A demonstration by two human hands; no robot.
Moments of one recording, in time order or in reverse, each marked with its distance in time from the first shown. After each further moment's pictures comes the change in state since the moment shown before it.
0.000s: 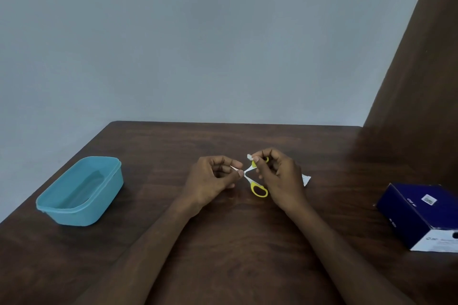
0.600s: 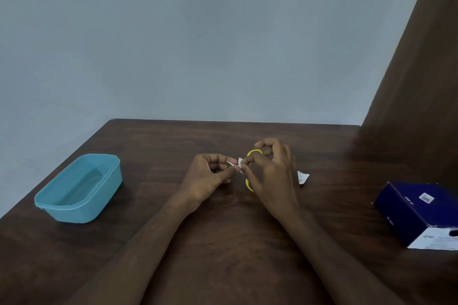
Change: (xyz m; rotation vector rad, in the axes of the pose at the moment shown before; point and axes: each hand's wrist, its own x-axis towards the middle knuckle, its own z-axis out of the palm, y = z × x) left_hand 0.004 -0.004 -0.002 -0.103 0.001 -0.052; right_hand -0.010 -0.005 0.006 -0.598 0.091 -0.421
